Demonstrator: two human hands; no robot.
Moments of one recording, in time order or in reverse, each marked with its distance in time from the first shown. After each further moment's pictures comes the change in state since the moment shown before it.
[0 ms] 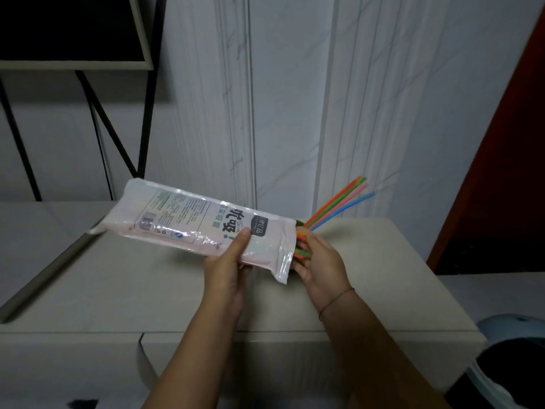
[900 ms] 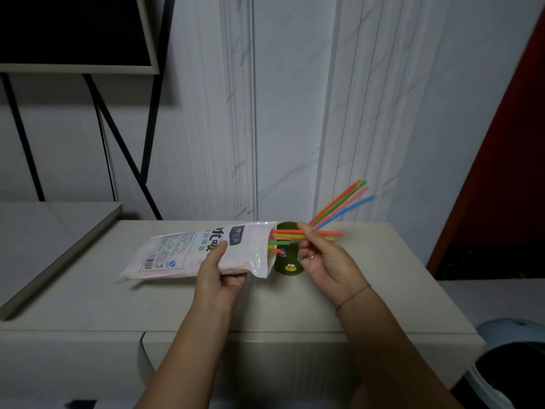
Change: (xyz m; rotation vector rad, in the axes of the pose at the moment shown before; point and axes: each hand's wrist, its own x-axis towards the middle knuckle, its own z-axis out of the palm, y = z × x) left_hand 0.018 0.001 -0.021 -0.409 0.198 -0.244; right_hand 0.013 -0.011 -0.016 0.217 -0.203 0.063
